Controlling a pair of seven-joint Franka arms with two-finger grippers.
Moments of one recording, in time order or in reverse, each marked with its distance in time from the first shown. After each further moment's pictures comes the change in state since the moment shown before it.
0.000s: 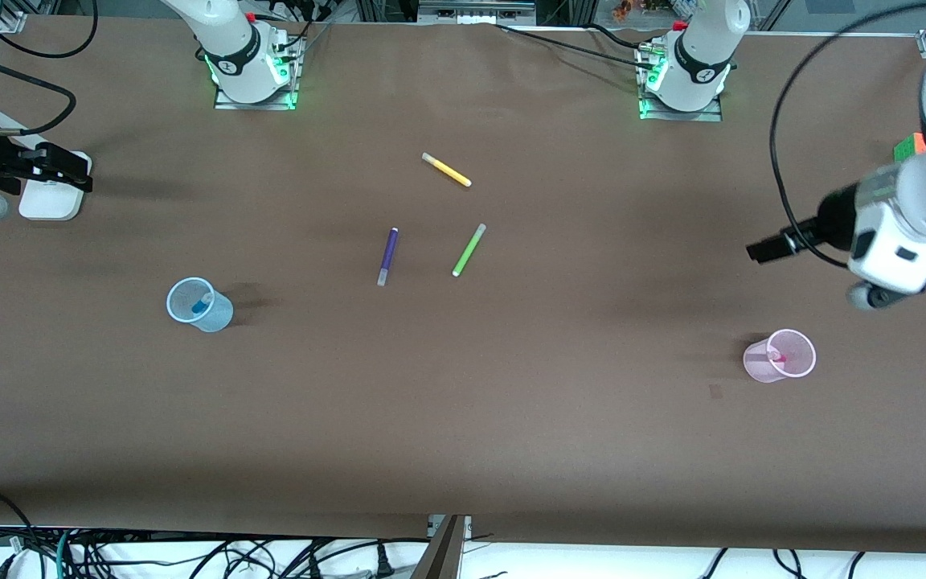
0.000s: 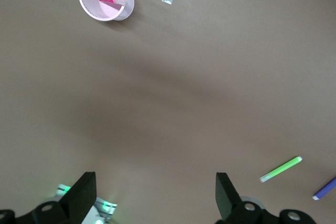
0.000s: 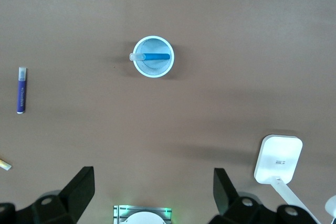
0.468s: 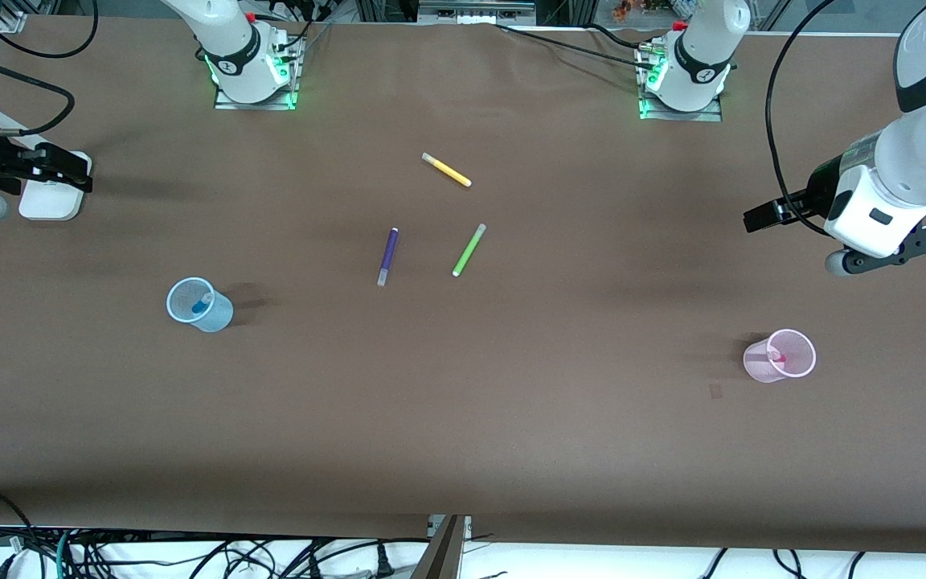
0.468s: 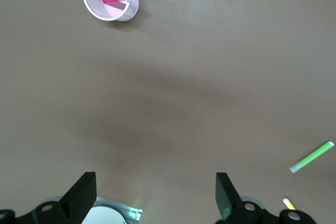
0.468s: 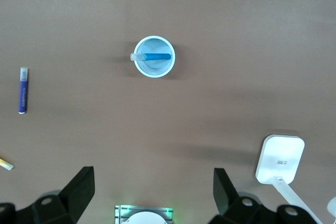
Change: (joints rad) left arm 0.012 -0.128 0.028 -0.225 0.011 0.110 0.152; right arm -0.005 0.002 0.000 0.000 0.010 0.000 0.000
